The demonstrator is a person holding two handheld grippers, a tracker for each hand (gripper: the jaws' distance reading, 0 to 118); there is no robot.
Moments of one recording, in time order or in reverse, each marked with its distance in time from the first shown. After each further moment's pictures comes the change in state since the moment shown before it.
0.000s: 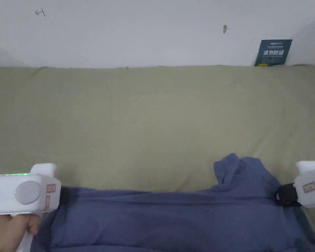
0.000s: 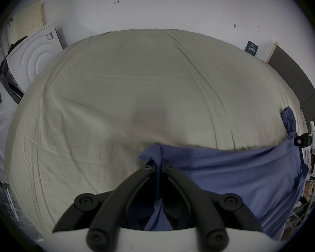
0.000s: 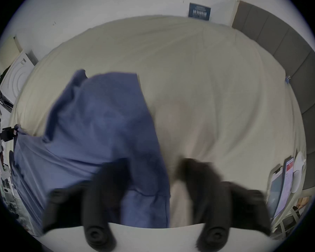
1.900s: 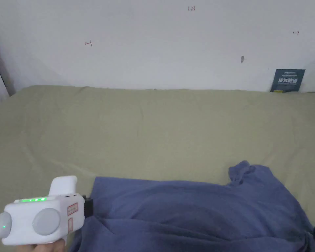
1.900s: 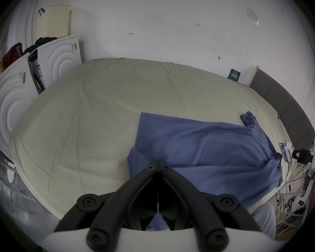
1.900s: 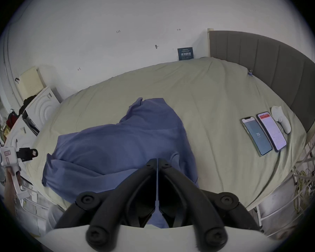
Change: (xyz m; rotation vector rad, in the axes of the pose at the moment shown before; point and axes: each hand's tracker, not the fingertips) left arm -0.014 -0.115 0.146 0.250 -0.072 0.127; right arm -0.071 -0.186 0.181 0.384 0.084 -0.160
